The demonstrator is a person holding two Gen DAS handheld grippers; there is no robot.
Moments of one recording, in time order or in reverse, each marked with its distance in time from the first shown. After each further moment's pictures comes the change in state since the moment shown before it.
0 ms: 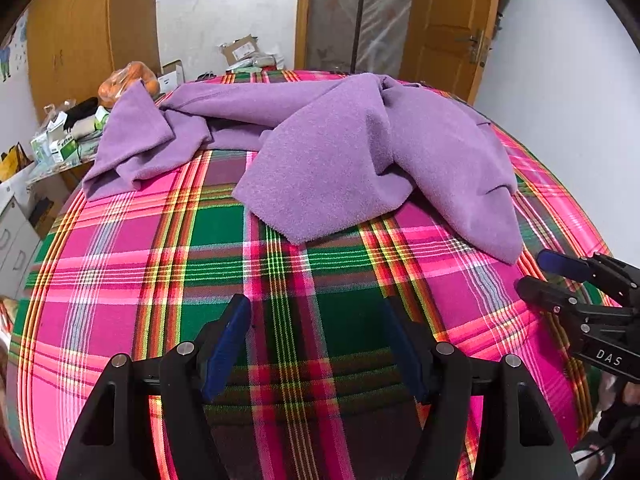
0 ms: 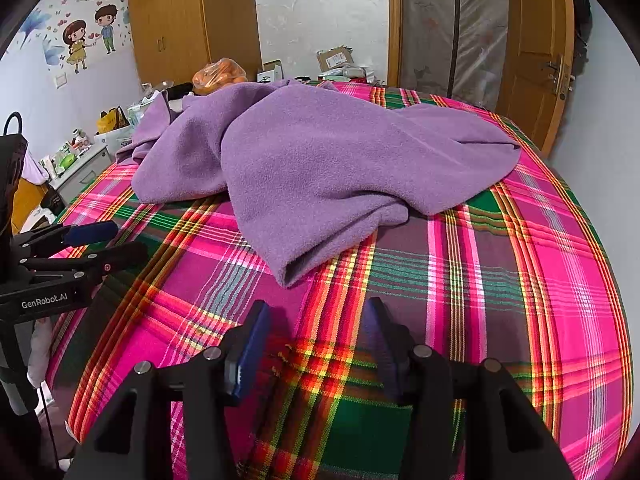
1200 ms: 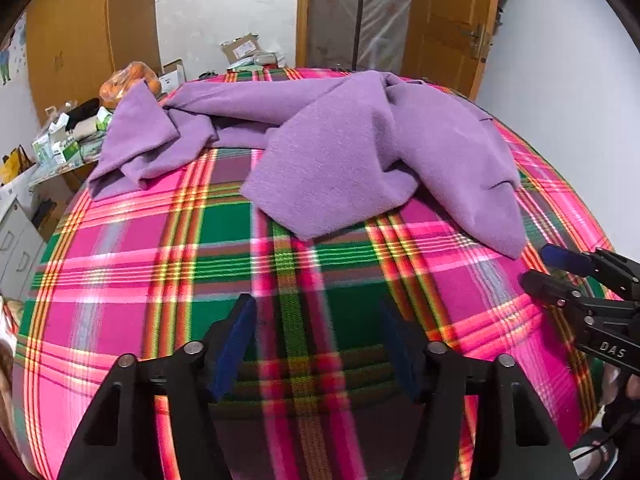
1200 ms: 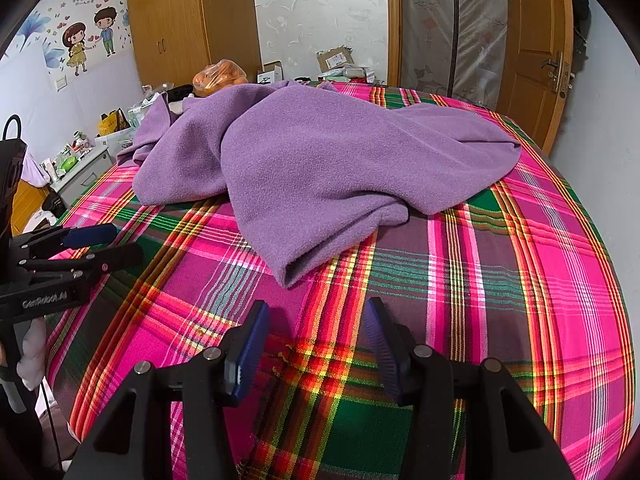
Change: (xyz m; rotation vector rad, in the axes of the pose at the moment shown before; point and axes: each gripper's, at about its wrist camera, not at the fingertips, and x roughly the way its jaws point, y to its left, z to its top) left arm 0.003 -0.004 0.002 0.016 -0.001 0.035; right arm 0.000 0.000 0.001 0.008 -0.002 0.005
